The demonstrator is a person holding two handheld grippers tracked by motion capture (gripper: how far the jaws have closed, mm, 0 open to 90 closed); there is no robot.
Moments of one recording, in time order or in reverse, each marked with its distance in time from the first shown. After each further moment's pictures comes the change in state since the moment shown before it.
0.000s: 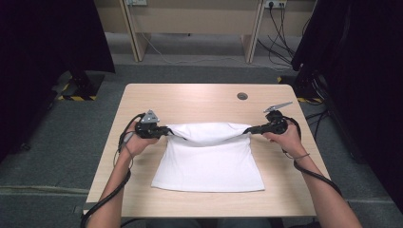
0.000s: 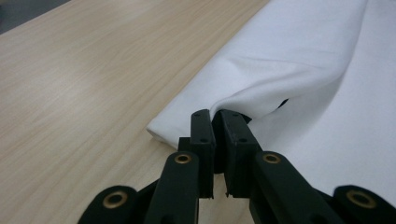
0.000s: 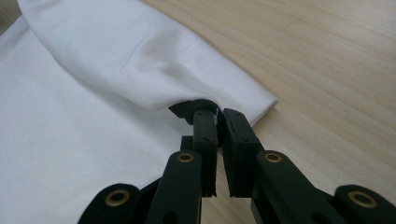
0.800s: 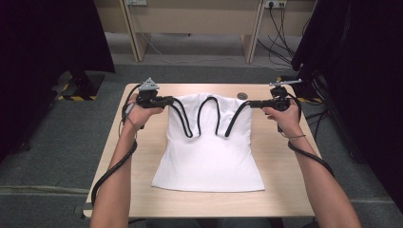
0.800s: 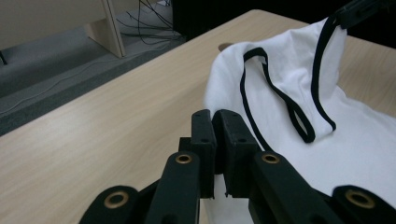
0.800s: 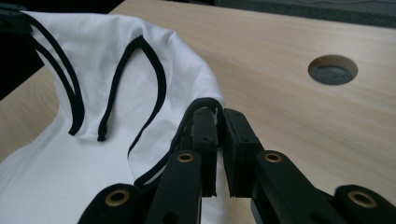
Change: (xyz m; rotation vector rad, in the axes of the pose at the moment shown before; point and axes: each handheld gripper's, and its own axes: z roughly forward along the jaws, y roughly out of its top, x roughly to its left) left arm 0.024 0.052 -0.002 -0.117 -0.034 -0.072; right arm -0.010 0.046 -0.019 -0.161 0.001 0.111
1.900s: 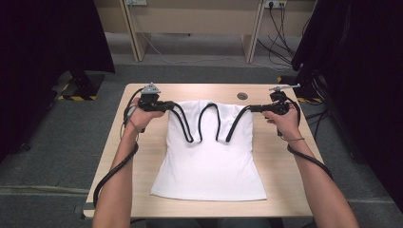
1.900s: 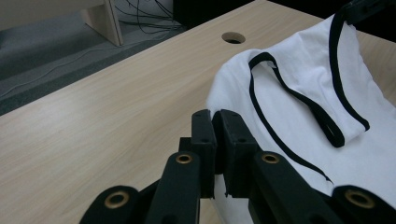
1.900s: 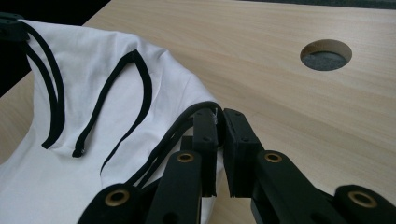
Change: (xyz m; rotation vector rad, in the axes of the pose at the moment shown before) left arm 0.014 0.021 0.007 -0.020 0.006 -0.052; right arm -0.004 0.009 0.000 -0.027 -0.025 0.049
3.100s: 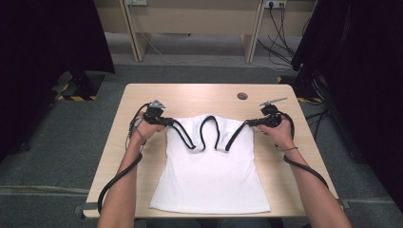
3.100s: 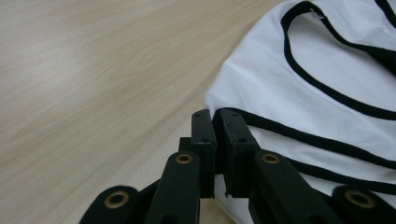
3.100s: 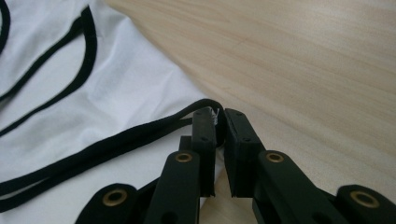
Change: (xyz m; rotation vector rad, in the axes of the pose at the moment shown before) left arm 0.006 -0.055 0.034 0.178 0.005 -0.049; right arm -0.010 -0.042 0.037 0.139 -0.091 -0.048
